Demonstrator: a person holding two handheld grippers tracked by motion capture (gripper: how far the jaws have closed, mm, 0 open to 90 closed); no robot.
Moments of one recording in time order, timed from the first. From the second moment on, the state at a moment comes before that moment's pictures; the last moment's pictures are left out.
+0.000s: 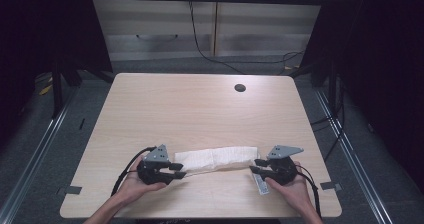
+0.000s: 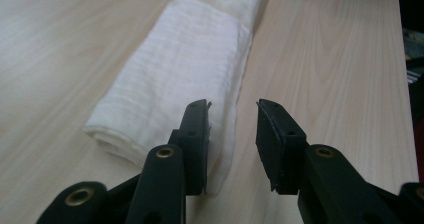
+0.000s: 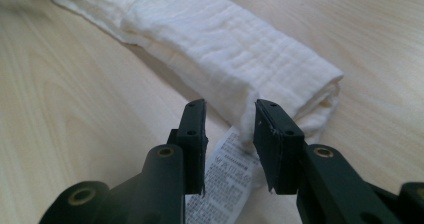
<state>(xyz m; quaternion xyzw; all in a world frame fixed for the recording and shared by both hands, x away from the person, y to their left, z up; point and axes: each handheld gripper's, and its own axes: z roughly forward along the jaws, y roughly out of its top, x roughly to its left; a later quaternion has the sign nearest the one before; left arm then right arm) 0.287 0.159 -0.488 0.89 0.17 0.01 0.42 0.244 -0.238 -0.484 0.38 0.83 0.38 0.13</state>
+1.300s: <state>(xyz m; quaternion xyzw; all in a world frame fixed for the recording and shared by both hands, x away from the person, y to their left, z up) 0.287 0.275 -0.476 0.78 0.39 0.09 0.48 0.206 -0.318 -0.468 0.48 0.72 0.46 0.19</state>
